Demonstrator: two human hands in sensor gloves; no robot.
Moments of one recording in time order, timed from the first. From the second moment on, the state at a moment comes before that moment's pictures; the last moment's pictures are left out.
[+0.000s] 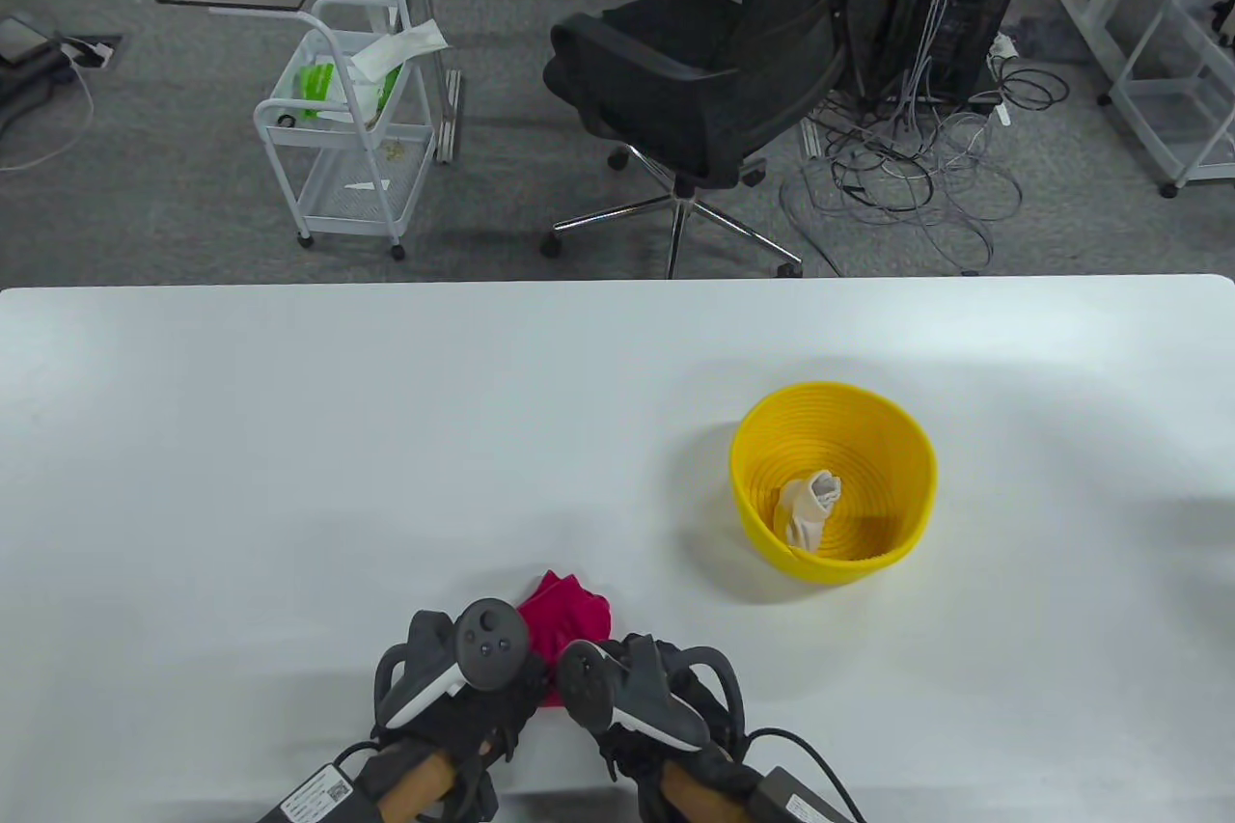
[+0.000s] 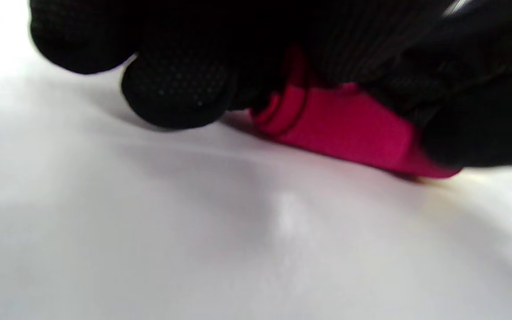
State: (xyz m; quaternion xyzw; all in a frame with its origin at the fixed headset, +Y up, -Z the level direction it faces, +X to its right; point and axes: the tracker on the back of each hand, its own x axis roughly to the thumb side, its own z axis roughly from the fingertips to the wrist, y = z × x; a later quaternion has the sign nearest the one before) left_hand -0.159 -0.752 -0.238 -0.18 -0.10 0.15 0.97; right_hand 0.000 -0.755 -0.222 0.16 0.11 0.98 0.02
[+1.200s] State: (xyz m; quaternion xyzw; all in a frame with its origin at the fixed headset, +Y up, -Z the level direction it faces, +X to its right) left_hand -0.163 -0.761 -0.242 -0.17 -0.10 0.16 0.97; right_hand -0.004 -0.747 -0.216 0.18 0.08 0.98 0.02
